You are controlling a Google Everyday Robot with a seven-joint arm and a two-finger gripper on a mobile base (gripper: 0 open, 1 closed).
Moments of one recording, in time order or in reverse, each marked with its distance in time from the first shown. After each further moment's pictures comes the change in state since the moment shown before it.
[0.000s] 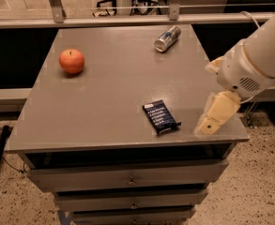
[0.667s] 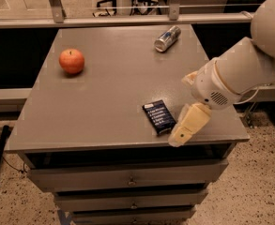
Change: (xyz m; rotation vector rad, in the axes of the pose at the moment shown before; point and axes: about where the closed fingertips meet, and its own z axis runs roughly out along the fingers) arm -0.031 0.019 0.053 -0.078 -0.116 0.014
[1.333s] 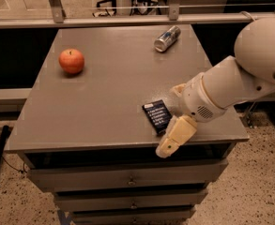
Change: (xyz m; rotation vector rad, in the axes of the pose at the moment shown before) arm -0.007 0.020 0.036 -0.051 -0.061 -0.007
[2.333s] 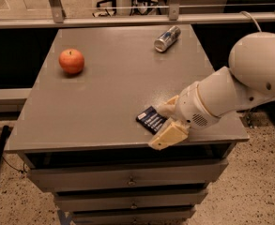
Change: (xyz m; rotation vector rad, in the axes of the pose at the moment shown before) arm 0.001 0.009 0.020 -0.030 -0.039 0.006
